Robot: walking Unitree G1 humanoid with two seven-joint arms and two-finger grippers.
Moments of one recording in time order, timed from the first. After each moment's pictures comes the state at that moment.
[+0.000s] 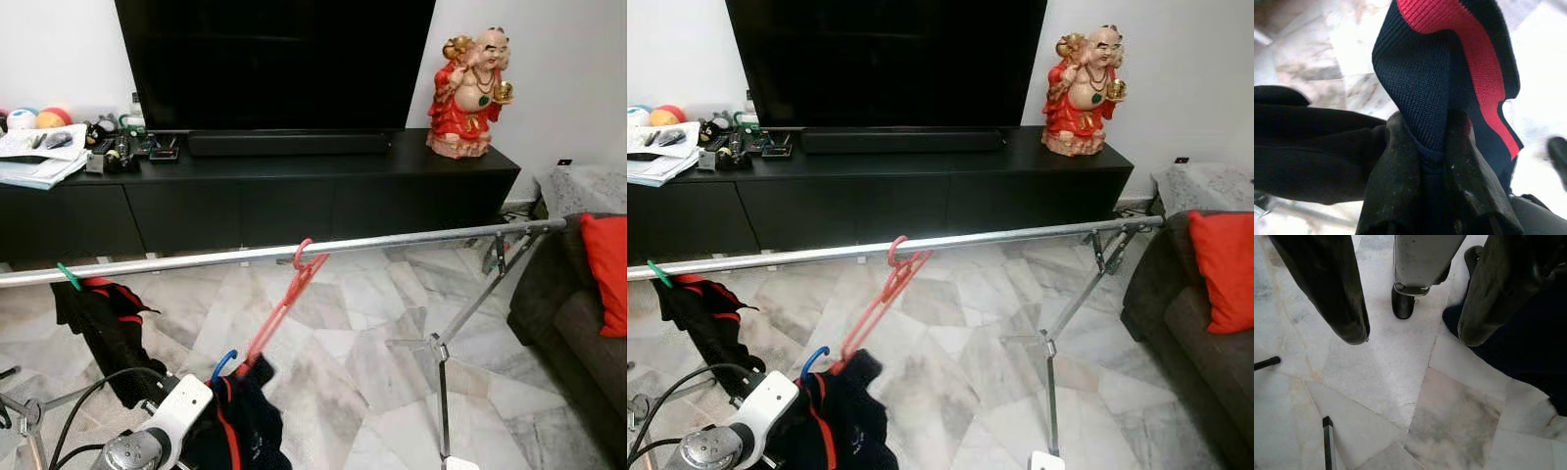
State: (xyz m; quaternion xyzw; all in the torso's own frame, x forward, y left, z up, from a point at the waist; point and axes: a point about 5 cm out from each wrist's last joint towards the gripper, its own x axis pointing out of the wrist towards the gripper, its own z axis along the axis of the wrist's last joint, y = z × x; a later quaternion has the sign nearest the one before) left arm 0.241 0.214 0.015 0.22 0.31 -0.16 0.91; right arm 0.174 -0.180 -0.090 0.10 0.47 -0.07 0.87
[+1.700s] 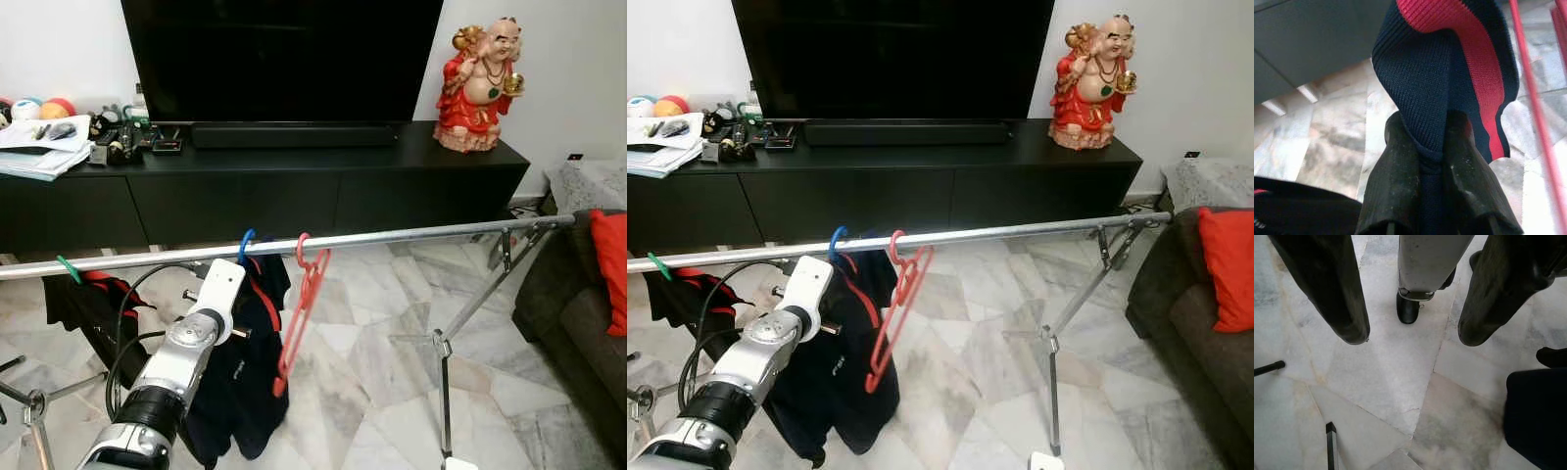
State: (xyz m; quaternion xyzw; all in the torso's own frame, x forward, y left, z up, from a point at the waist) left arm 0.362 0.165 0.101 0.13 0.17 -0.06 0.98; right arm 0.173 -0.183 -0.090 0.10 0.48 -0.08 0.87
